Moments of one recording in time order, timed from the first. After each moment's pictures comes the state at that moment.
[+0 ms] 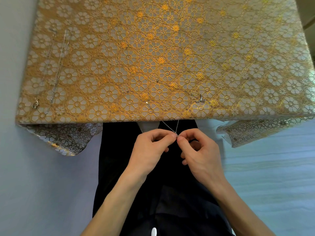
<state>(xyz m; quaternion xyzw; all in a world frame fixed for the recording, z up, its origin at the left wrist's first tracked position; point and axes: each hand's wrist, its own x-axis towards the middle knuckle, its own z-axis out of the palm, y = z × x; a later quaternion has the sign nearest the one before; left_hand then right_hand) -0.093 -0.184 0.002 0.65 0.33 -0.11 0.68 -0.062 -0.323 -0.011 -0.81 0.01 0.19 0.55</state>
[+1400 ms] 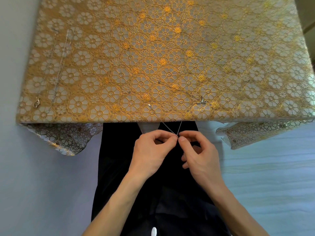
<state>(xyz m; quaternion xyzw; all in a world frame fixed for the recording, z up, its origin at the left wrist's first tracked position) -0.095 -0.184 -0.004 0.73 0.32 -0.10 0.60 -0.067 -0.321 -0.010 -0.78 0.07 0.20 0.58</state>
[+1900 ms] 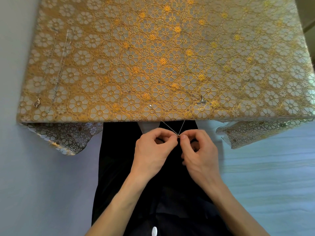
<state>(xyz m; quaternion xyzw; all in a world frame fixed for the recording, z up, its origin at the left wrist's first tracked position) -0.095 -0.190 -0.004 0.72 0.33 -0.06 0.60 -0.066 -0.319 -0.018 -0.85 0.00 0.13 0.52</state>
